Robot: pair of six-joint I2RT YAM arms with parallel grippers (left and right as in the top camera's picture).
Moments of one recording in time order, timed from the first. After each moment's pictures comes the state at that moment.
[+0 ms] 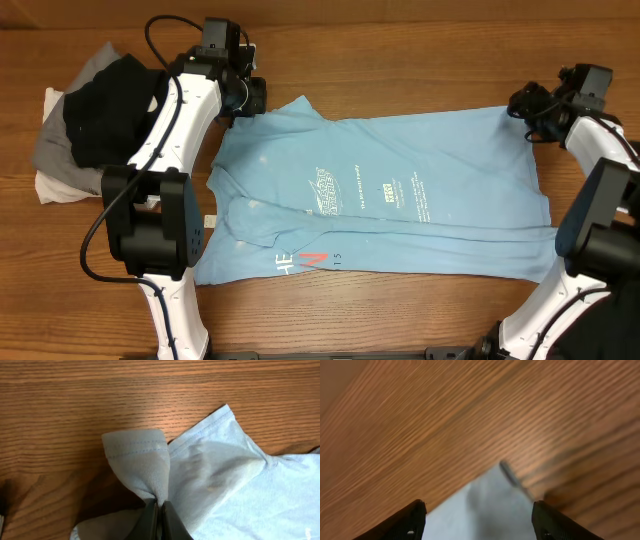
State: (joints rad) left arm -0.13 2.14 1.80 -0.84 0.14 -0.11; right arm -0.35 2.11 1.44 -0.25 -0.21 0.37
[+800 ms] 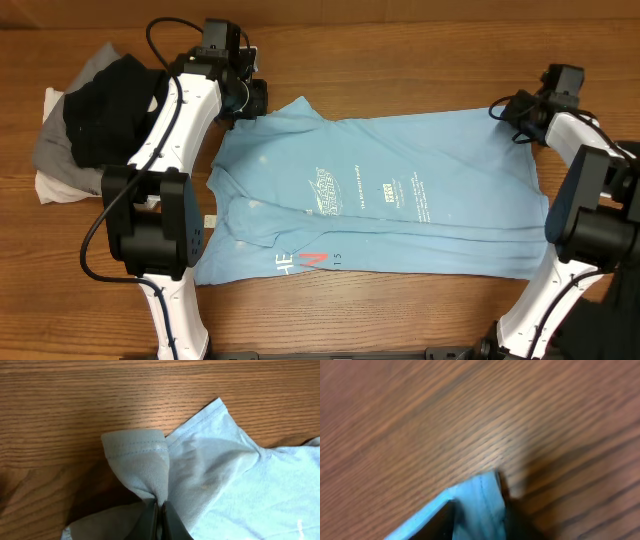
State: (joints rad) left arm -0.13 2.14 1.80 -0.86 0.17 -0.11; right arm -0.29 2.19 1.47 -0.27 -0.06 0.35
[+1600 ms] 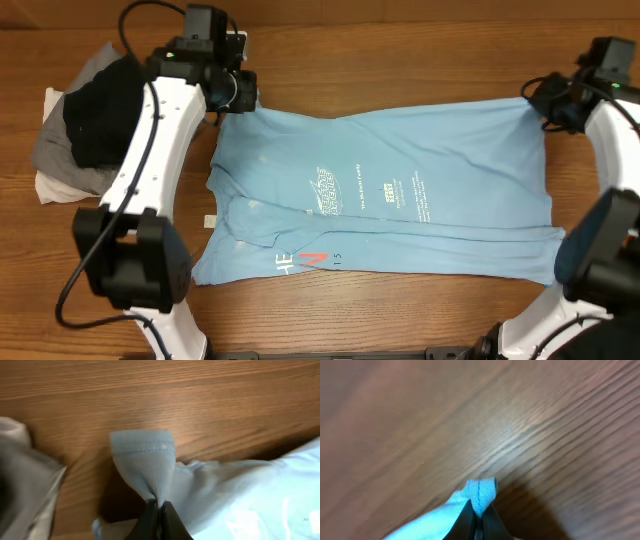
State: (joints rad) left arm -0.13 1.94 1.81 -0.98 0.10 -0.07; right arm -0.33 1.93 1.58 -0.66 -0.12 0.39
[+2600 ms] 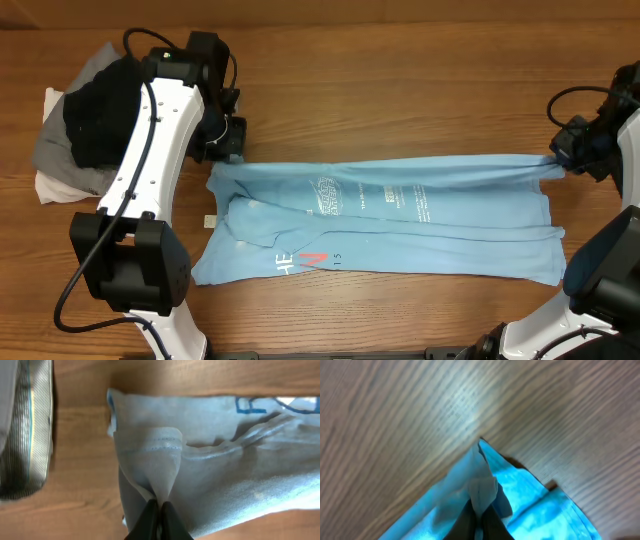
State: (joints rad) left arm -0.13 1.93 1.81 -1.47 0.01 -0.05; right arm -0.44 1.87 1.59 -1.15 -0.01 0.37
